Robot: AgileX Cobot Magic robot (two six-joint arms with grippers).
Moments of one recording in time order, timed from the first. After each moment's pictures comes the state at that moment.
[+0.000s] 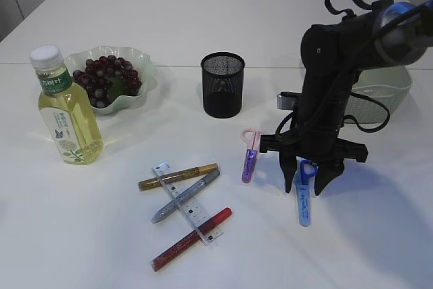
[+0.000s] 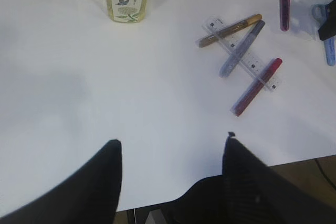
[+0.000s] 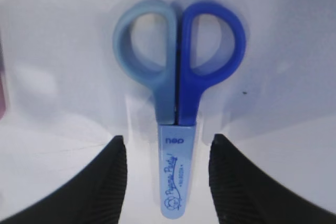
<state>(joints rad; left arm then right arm) -0.22 0.92 -1.10 -0.14 1.25 -0.13 0.34 2.12 -1.45 0.12 1.07 0.40</state>
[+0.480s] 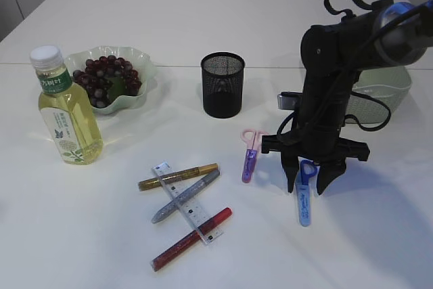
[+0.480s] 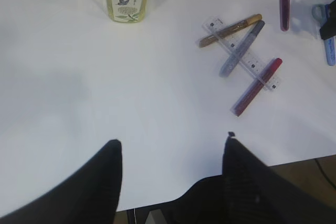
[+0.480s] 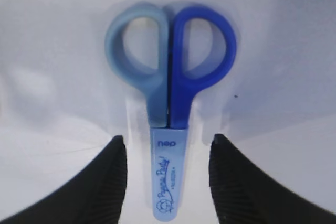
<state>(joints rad) -0.22 0.92 -1.10 -0.14 1.25 -0.13 0.34 2.12 -1.45 0.10 1.07 0.40</state>
